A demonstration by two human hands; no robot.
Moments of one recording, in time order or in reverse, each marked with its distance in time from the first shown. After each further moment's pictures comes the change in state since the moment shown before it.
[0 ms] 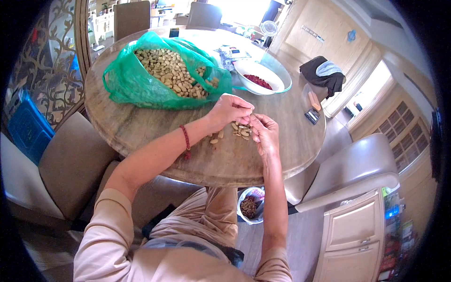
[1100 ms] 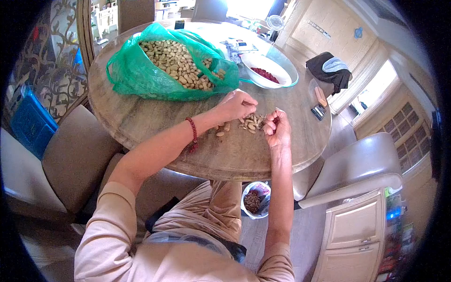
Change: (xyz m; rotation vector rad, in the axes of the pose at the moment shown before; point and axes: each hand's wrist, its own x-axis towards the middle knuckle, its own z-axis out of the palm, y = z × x) left_hand 0.006 -0.009 -0.008 0.454 -0.045 0.107; right_hand 0.014 0.005 -0.029 0.438 0.147 0.197
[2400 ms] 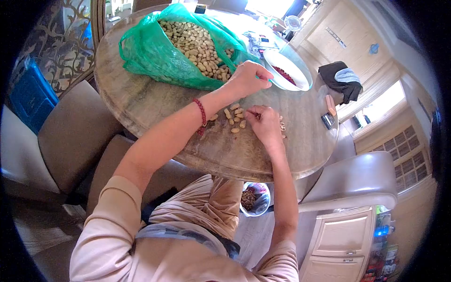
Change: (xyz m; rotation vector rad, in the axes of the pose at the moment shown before) left_hand 0.011 0.022 -0.039 0.122 0.302 0.085; right_hand -0.012 0.037 0.061 -1.668 -0.378 -0.633
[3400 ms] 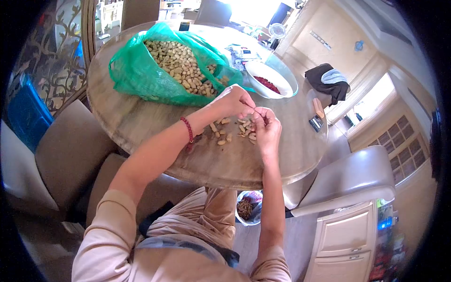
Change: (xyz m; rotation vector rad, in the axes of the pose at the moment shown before) left_hand -0.009 0.002 0.004 -0.052 -0.346 -0.096; right_hand -0.004 0.012 -0.018 0.486 0.344 0.190
